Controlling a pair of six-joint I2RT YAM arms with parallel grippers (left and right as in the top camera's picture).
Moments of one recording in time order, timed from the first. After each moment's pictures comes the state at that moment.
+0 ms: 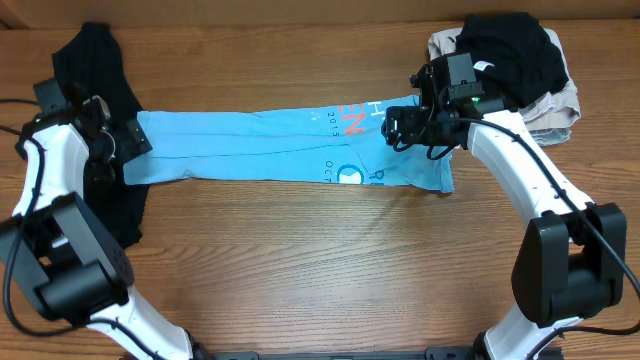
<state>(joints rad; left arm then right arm) 0.43 1.99 1.47 -0.76 0.15 -0.08 0.19 1.85 1.42 -0.72 -0.22 0.19</state>
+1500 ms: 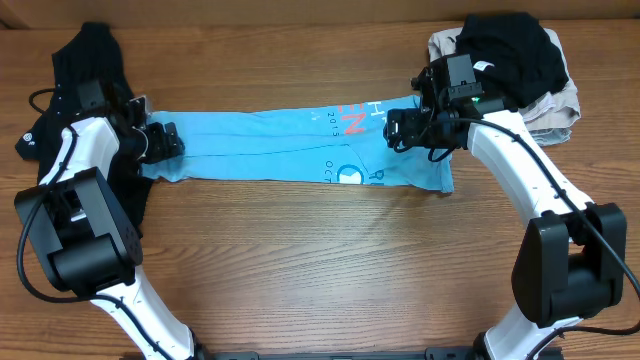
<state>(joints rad) 0.33 2.09 1.47 -0.70 0.19 0.03 0.19 1.85 1.42 -0.75 -0.20 0.18</state>
